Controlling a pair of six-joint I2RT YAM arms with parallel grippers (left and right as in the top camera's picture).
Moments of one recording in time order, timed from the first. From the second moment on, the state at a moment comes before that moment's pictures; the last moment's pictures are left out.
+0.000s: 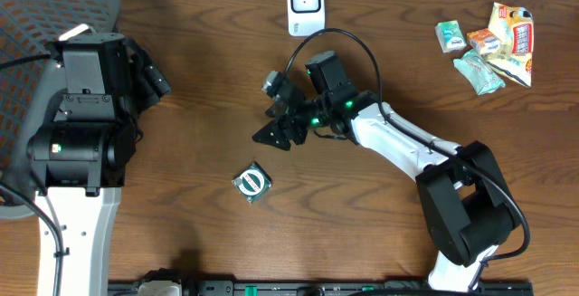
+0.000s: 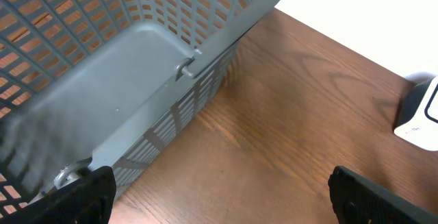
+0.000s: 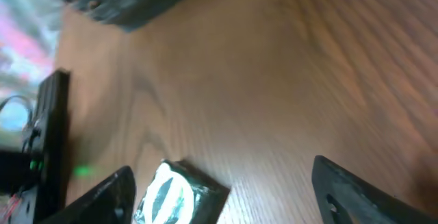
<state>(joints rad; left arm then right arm) -0.03 1.22 1.46 -1.02 -0.35 -0.49 0.55 1.92 1.24 -0.19 -0.79 -0.12</state>
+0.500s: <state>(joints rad) -0.03 1.22 1.46 -1.02 -0.35 -0.49 0.85 1.91 1.24 -0.49 -0.12 0.15</state>
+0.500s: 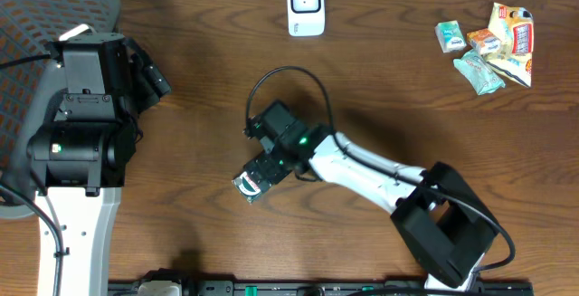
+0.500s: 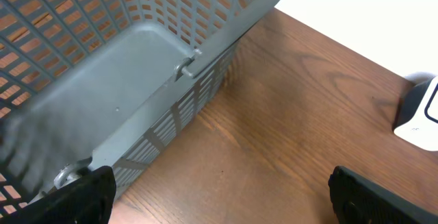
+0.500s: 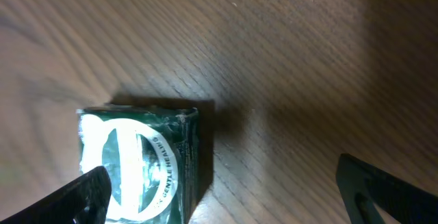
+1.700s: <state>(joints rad) -0.03 1.22 1.46 -1.02 -0.35 -0.49 0.95 1.94 1.24 -0.49 -0.01 0.20</state>
